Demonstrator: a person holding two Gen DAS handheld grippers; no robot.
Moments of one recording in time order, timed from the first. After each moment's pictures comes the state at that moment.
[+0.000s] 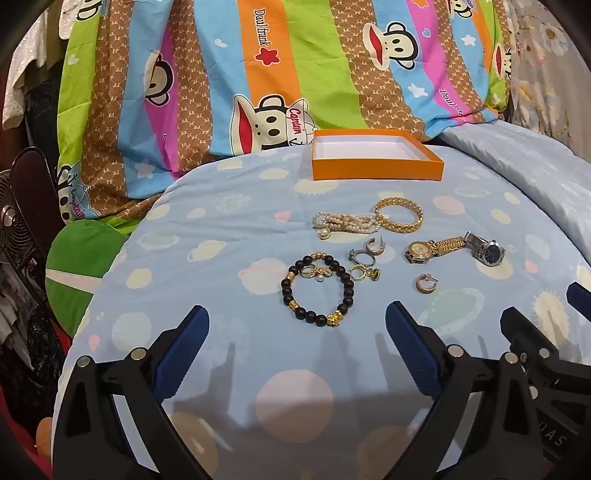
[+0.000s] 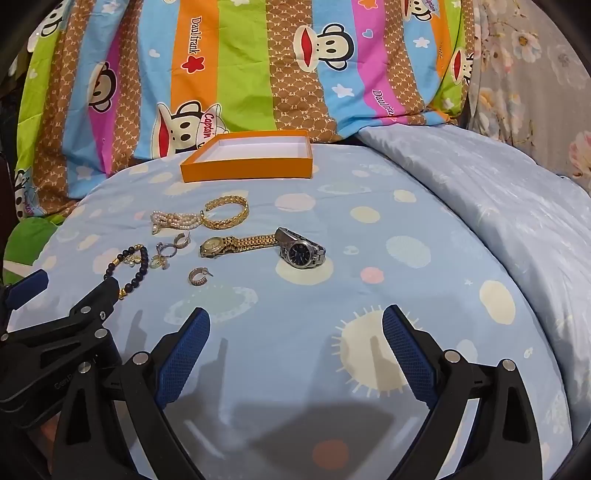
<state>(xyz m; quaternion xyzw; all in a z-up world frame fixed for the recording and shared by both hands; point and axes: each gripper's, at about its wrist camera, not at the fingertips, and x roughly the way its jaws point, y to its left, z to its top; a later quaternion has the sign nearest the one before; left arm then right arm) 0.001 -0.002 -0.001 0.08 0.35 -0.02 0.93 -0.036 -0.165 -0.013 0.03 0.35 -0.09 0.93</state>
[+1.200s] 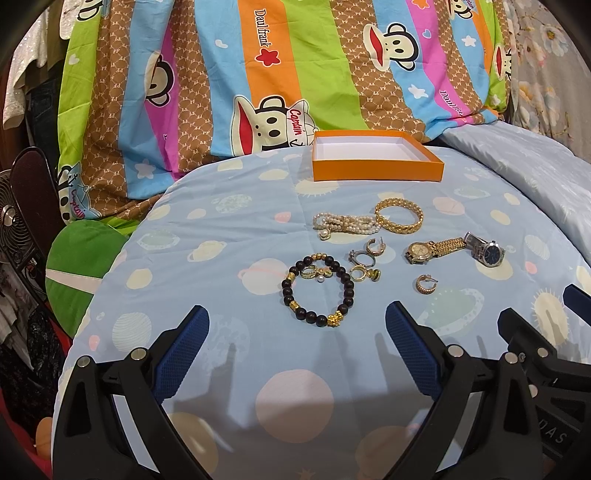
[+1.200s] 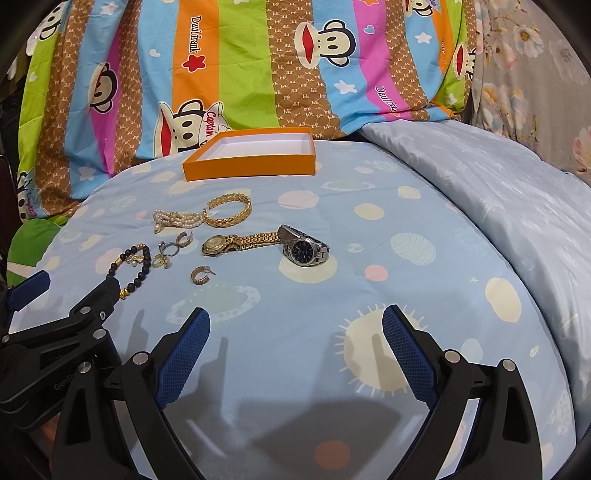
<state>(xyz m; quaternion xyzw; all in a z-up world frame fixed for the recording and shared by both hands) 0.000 0.000 0.000 0.07 0.35 -0.03 0.93 -0.036 -0.168 -0.010 0.04 0.36 -0.09 0.93</state>
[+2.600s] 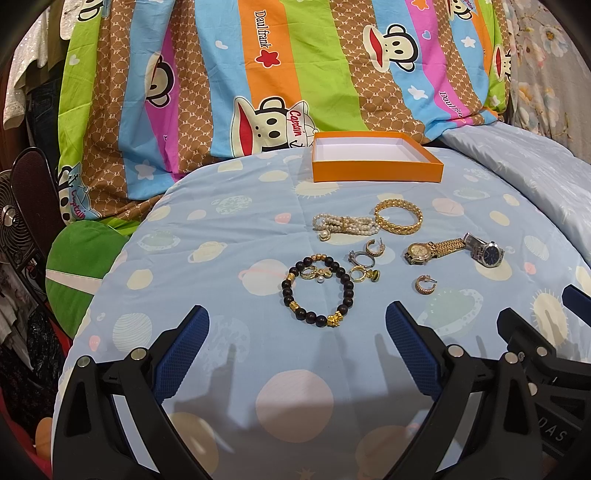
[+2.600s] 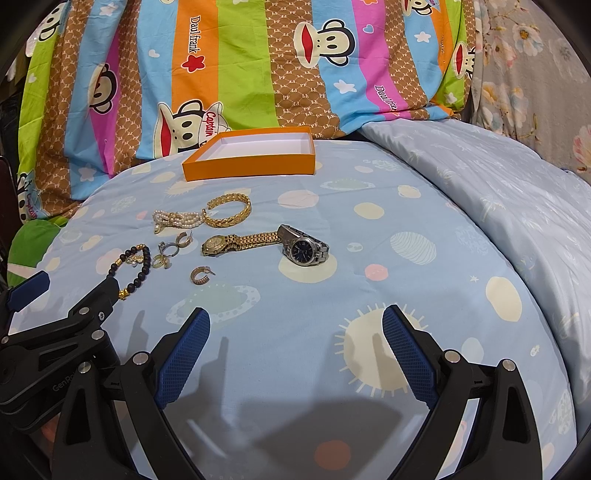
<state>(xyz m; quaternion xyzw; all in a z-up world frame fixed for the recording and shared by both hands) 0.000 0.000 0.000 0.07 0.34 -0.03 0.94 -0.037 -0.168 -0.010 0.04 0.36 -0.09 0.93</state>
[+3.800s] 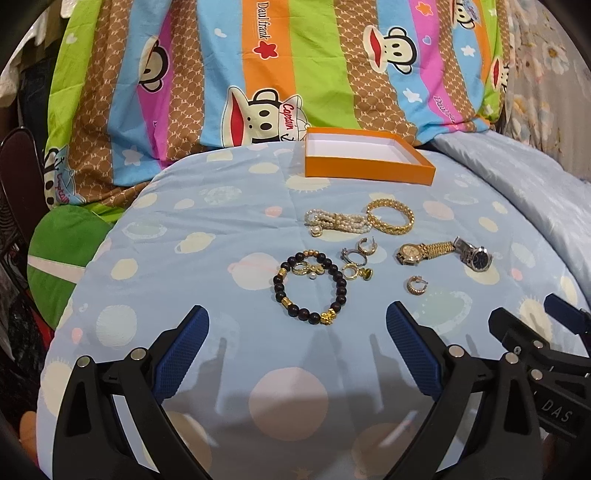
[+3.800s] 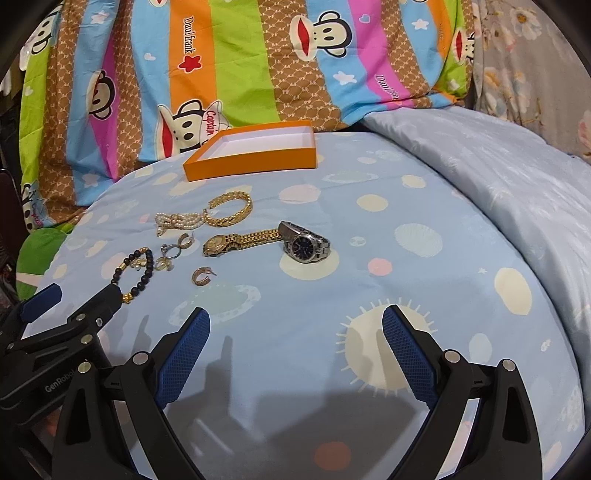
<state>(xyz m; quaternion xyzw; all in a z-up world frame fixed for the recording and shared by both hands) 0.003 0.013 0.000 0.03 0.35 -0.06 0.93 -0.029 -0.179 -0.012 0.07 0.37 -0.06 0.92</state>
